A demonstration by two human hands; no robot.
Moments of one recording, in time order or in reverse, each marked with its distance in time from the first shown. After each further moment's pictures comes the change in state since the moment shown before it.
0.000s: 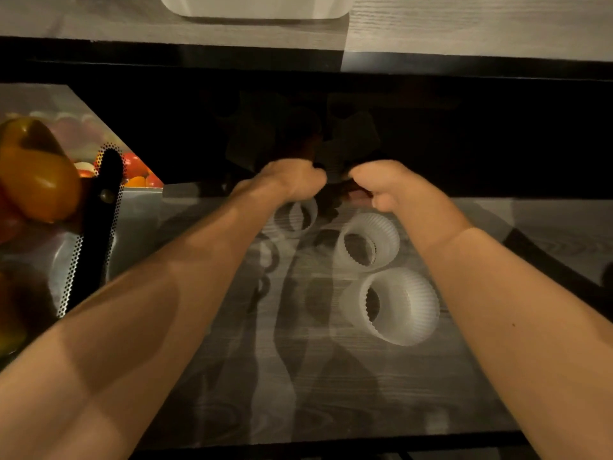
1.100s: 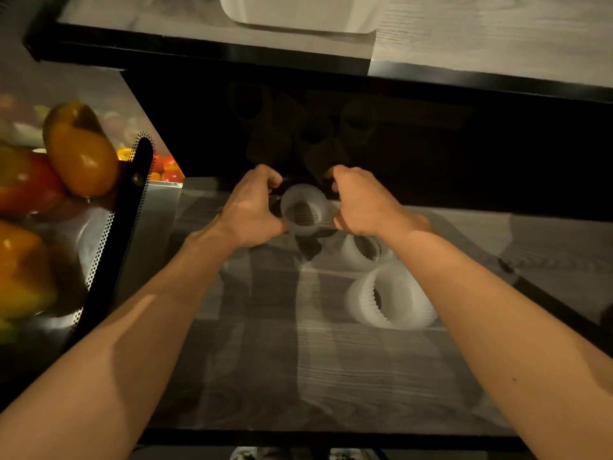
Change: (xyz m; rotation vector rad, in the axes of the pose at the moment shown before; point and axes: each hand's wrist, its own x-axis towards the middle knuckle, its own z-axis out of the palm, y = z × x) left_hand -0.043 -0.096 0.016 -0.140 0.286 0.157; right_hand -0.069 0.014 0.027 -1.066 -0.004 -0.606
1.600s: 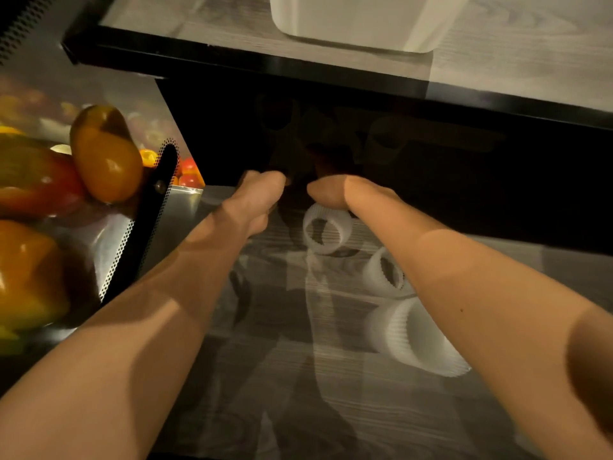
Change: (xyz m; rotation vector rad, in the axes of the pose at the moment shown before) left_hand 0.051 0.000 -0.015 -0.882 0.120 -0.606; right_hand 0.081 -0.057 0.003 0.101 -0.144 0.040
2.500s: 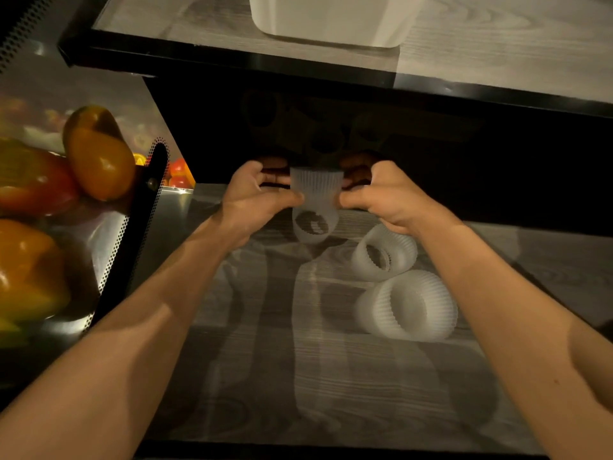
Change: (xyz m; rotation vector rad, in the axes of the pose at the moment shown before) left_hand -0.049 -0.013 -0.018 0.169 -0.206 0.420; right_hand -0.072 0.064 -0.013 0.567 0.183 -0.049
